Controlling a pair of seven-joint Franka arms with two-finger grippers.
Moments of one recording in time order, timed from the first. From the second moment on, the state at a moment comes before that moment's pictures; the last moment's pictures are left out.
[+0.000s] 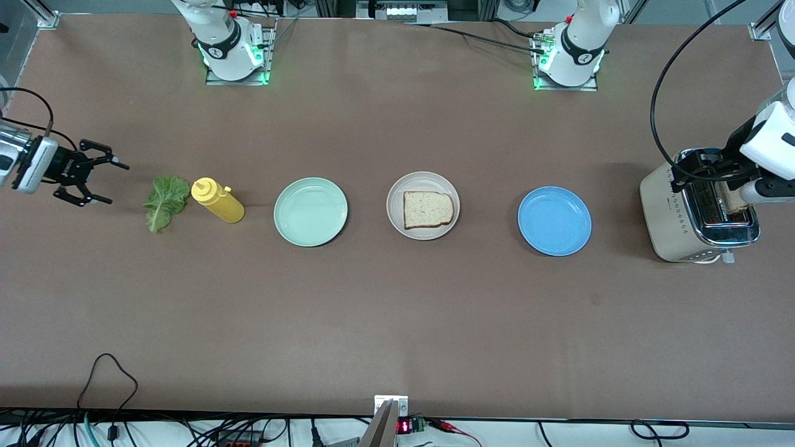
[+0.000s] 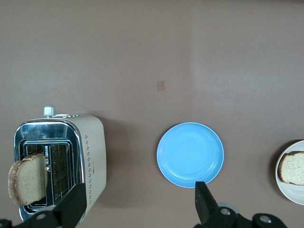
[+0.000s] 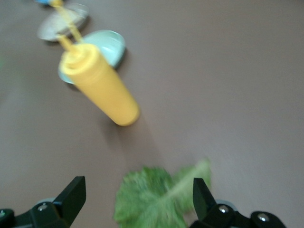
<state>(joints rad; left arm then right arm) 0.10 0.06 -0.12 -1.62 0.04 1.72 -0.07 -0.77 0.24 0.21 -2.10 0.61 2.00 -1.74</state>
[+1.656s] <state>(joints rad) 0.11 0.06 -0.12 -1.62 0.04 1.72 -0.07 -0.48 0.24 0.22 -2.04 -0.13 2.19 0.16</state>
